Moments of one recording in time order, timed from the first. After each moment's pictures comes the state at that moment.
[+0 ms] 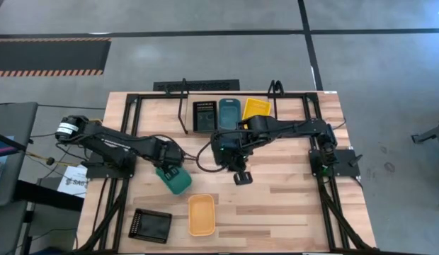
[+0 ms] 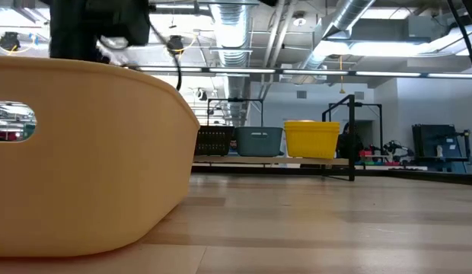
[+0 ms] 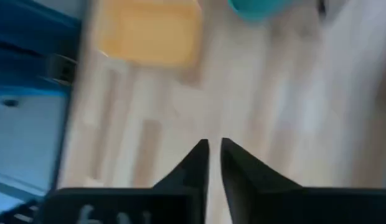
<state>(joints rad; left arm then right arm) -0.12 1.38 0.83 -1.01 -0.14 -0.84 0.11 2.01 2.26 -1.44 -0.19 -0.05</state>
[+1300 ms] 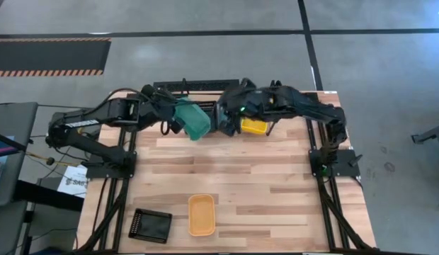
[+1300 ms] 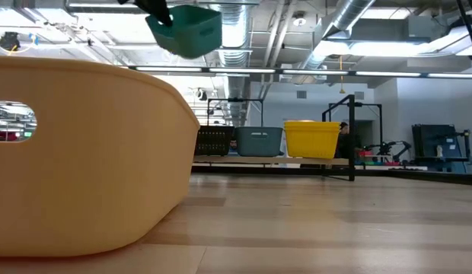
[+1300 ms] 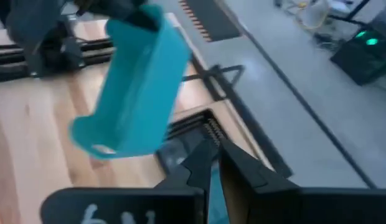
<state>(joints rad) 0.09 1.24 1.45 -1.04 -0.69 -0.31 -0.01 1.86 2.35 -1.19 0.50 0.15</state>
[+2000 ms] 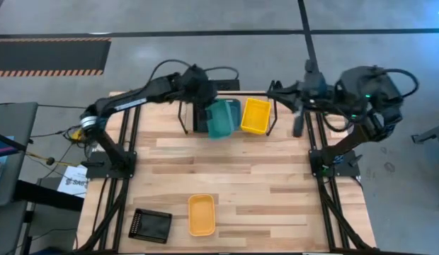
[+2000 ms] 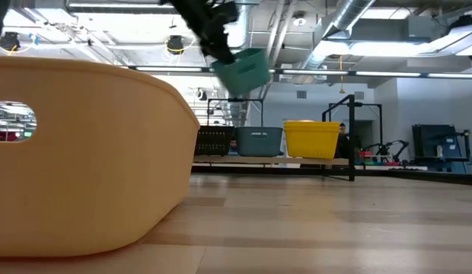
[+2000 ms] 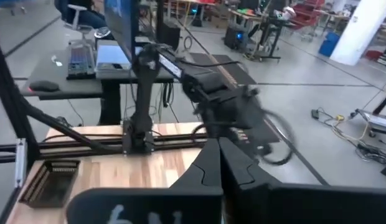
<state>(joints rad) 0.42 1.68 1.66 -0.72 0.02 0.33 0.22 1.47 2.35 -1.09 0.52 -0.02</state>
